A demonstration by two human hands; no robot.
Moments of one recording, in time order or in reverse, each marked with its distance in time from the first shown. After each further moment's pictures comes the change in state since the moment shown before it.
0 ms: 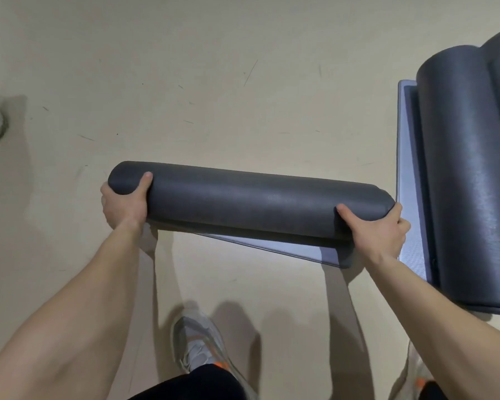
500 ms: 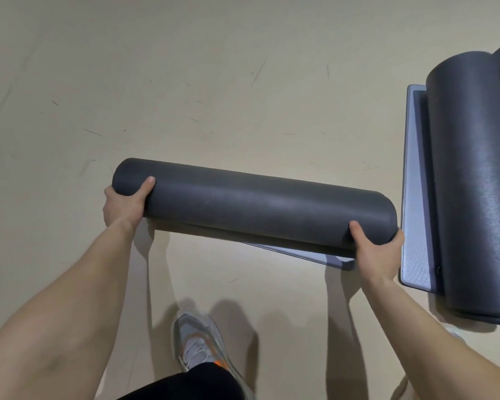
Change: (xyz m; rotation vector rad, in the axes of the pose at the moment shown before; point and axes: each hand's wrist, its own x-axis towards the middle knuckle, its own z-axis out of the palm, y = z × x) left_hand 0.011 -0.015 -0.015 0.094 -0.111 -0.020; right_hand -0.024 0.022 0.002 0.307 -0.001 0.068
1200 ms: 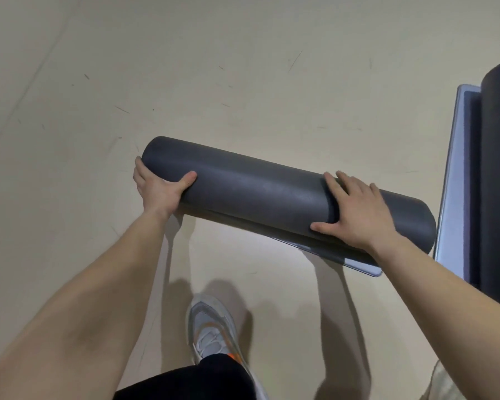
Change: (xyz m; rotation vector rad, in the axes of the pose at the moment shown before) left_hand 0.012 -0.022 0.020 0.003 -0.012 0.152; right_hand -0.005 -0.080 0.067 -1.192 -0.529 -1.024
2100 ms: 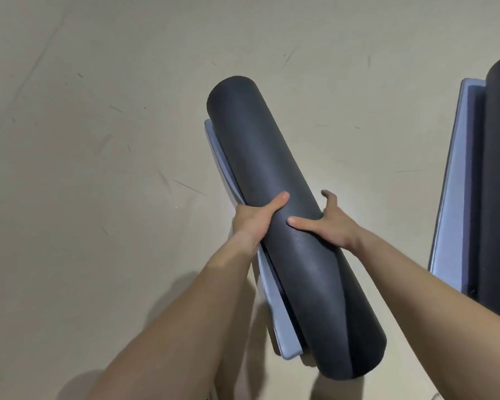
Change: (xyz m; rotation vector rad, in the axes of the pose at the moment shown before) left_hand -0.143 0.058 0.131 -0.358 -0.481 -0.436; right_hand 0.009 -0.003 0.023 0.979 -0.401 0.351
